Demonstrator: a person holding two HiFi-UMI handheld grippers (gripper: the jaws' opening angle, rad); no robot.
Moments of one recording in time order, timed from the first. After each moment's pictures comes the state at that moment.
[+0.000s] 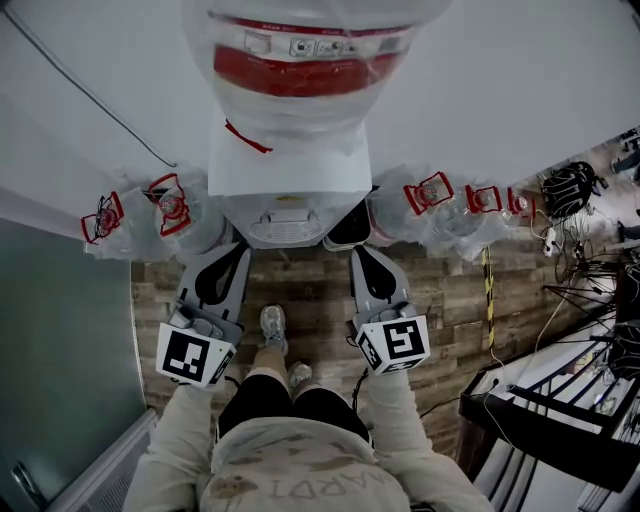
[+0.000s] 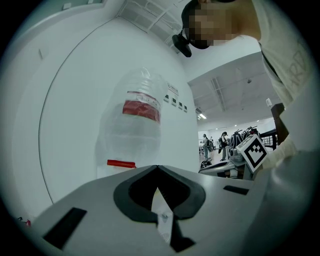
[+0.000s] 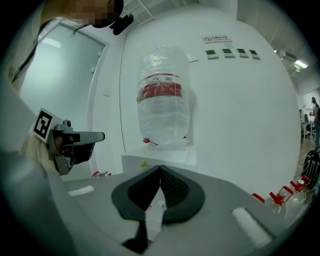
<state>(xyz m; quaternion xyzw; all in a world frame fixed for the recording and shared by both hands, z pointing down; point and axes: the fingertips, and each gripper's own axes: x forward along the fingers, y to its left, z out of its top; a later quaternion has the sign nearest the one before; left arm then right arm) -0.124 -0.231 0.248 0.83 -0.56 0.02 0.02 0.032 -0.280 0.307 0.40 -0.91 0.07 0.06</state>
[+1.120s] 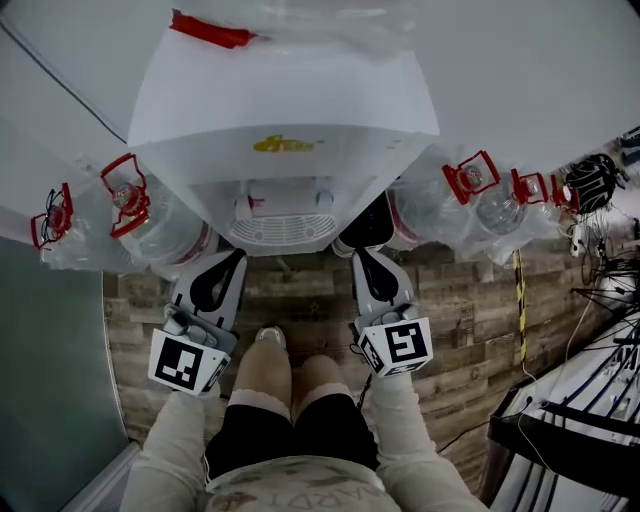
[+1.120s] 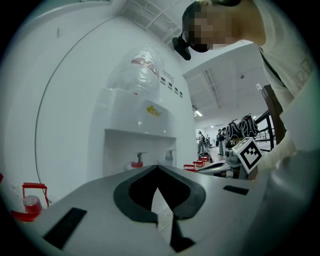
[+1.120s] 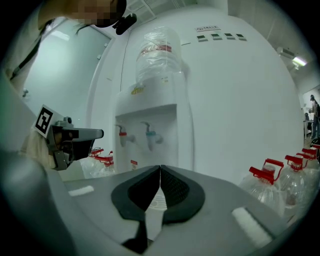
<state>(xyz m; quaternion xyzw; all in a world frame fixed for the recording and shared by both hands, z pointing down) -0.125 -0.260 0.522 0.84 -0.55 0.03 0.01 0.032 -0.315 0.583 0.40 -0.91 0.05 0.06</state>
